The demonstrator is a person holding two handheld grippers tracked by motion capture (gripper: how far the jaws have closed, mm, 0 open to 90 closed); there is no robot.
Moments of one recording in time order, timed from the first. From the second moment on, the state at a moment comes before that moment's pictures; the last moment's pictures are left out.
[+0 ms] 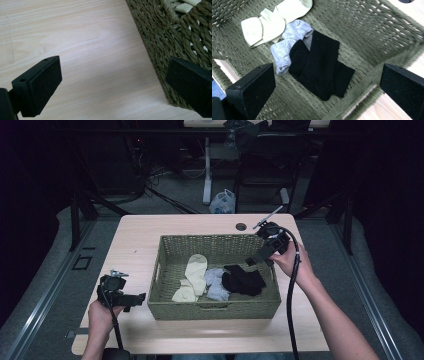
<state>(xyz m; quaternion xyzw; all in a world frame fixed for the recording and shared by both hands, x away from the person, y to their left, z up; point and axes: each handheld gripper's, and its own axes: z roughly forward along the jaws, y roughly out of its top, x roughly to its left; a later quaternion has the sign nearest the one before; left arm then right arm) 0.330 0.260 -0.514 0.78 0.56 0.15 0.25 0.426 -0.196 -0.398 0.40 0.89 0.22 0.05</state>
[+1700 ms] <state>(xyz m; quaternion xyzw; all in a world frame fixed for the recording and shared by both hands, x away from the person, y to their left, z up) 0.330 0.260 -0.514 0.78 0.56 0.15 0.25 0.440 -0.141 -0.487 0.41 0.91 0.07 0.01</state>
